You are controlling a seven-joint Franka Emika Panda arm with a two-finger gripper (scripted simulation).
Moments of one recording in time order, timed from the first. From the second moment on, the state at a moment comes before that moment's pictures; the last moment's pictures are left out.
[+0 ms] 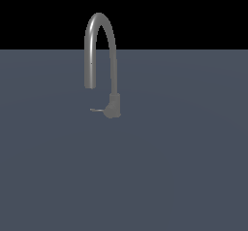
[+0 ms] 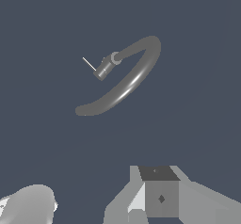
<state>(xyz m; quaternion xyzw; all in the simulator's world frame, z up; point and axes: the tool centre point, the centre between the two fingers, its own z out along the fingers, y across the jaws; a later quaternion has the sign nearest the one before) -0.171 0.053 0.439 0.94 0.25 0.00 0.24</state>
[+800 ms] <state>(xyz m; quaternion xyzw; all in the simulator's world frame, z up) -0.126 0.106 0.363 0.80 0.43 -0.01 0.41</state>
